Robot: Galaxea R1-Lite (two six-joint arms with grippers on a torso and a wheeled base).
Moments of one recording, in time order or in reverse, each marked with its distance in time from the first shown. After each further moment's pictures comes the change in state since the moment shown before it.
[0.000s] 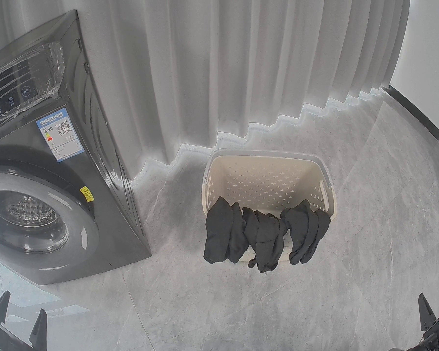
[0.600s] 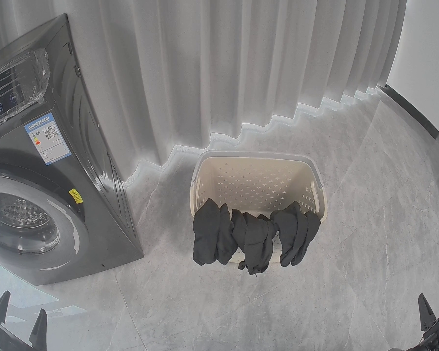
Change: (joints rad) left arm 0.000 0.000 0.000 0.000 -0.001 -0.001; right arm 0.001 0.000 0.000 0.000 0.000 0.000
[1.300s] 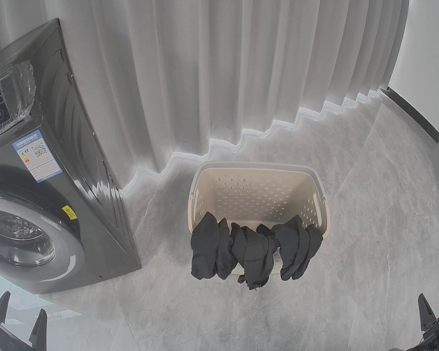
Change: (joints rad) left arm 0.000 0.000 0.000 0.000 0.000 -0.002; right arm 0.000 0.000 0.000 0.000 0.001 0.000
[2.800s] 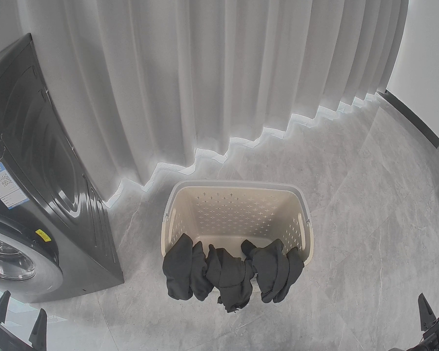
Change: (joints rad) left arm 0.000 0.000 0.000 0.000 0.000 0.001; right arm -0.001 0.000 0.000 0.000 -0.001 0.000
